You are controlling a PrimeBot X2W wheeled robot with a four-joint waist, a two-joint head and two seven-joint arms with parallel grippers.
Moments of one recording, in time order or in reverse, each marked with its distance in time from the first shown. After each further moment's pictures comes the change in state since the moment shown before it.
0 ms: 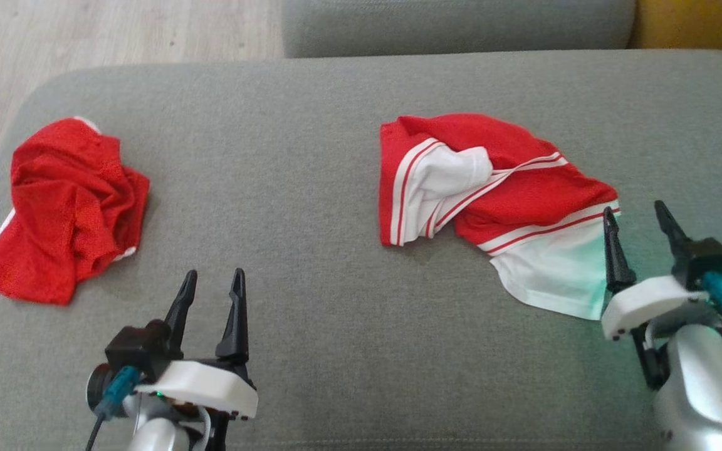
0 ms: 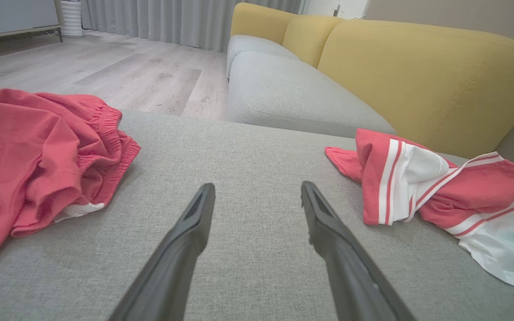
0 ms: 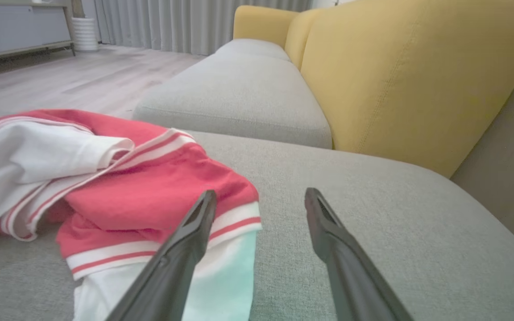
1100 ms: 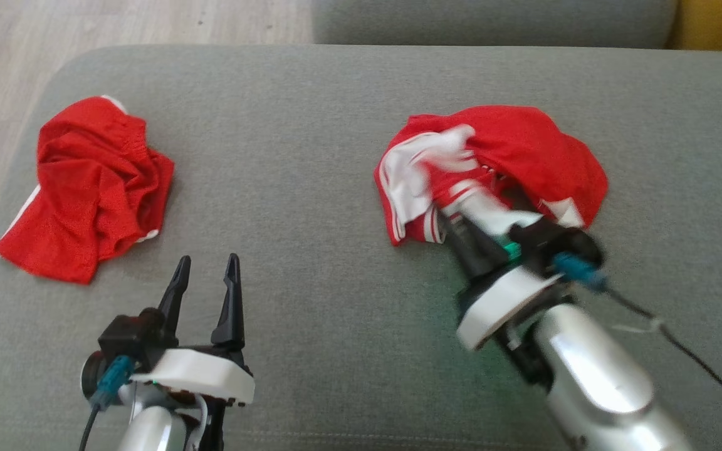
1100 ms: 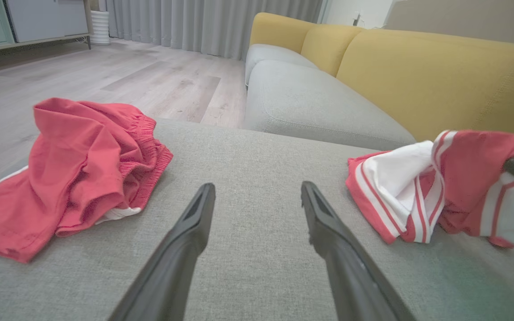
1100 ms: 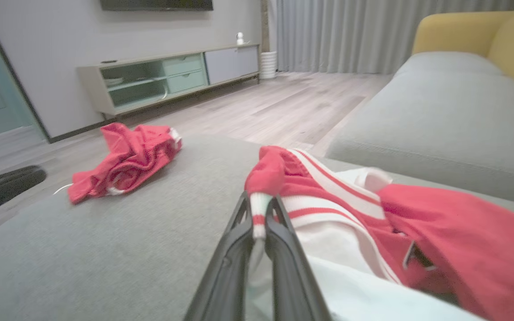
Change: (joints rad) left arm -0.028 -0.001 0.011 -0.010 0.003 0.009 0.000; right arm -0.100 -0.022 0.638 -0.128 0.404 0.000 0.079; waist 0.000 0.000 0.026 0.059
